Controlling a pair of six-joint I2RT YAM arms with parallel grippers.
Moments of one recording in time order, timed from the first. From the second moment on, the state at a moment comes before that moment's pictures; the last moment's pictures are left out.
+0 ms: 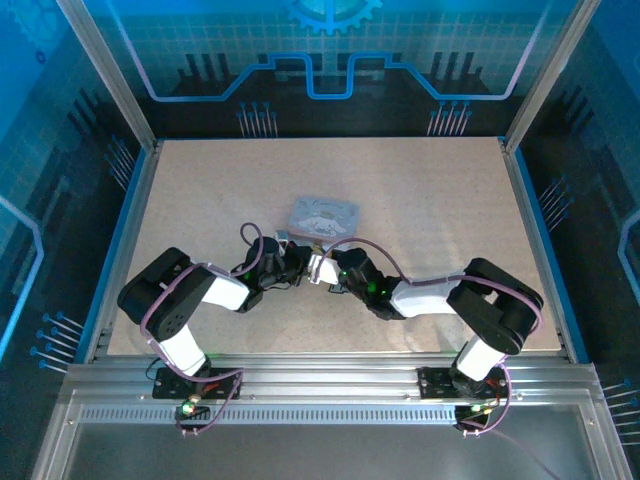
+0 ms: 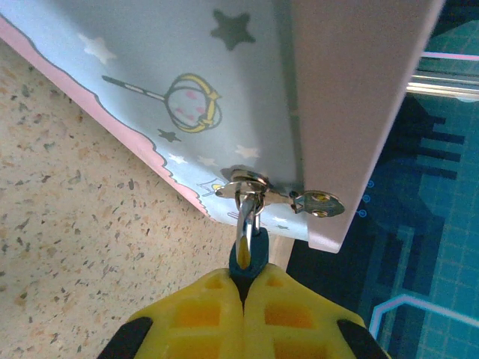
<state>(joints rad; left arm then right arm) -0.53 1.70 0.46 0.83 0.30 -1.51 0.89 1.64 0.63 0.47 0.27 -0.66</state>
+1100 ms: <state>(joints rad) -0.53 1.74 0.46 0.87 0.30 -1.53 0.89 1.70 0.63 0.51 0.29 -0.60</state>
